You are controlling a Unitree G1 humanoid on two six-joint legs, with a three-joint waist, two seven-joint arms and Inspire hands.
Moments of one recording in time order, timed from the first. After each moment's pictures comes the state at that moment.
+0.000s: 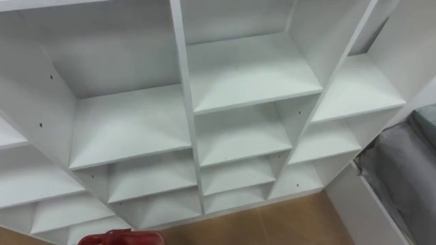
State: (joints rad) left arm 0.19 0.22 -0.06 1.07 -0.26 -0.11 0.01; right arm 0.18 -0.25 0.09 1.16 0.37 -0.10 0.08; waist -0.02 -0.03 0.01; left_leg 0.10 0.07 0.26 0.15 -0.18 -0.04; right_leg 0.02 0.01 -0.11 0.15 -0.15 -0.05
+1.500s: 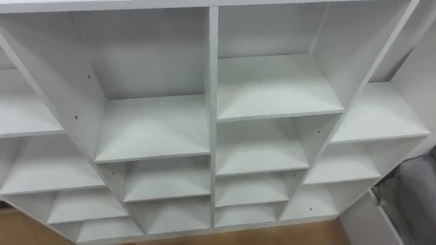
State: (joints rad) left arm 0.21 0.19 0.12 1.12 -0.22 -0.05 0.00; right arm 0.15 -0.22 0.01 1.22 0.26 -0.06 0.08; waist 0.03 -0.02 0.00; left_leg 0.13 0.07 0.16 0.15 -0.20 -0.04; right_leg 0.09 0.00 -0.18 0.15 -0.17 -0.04
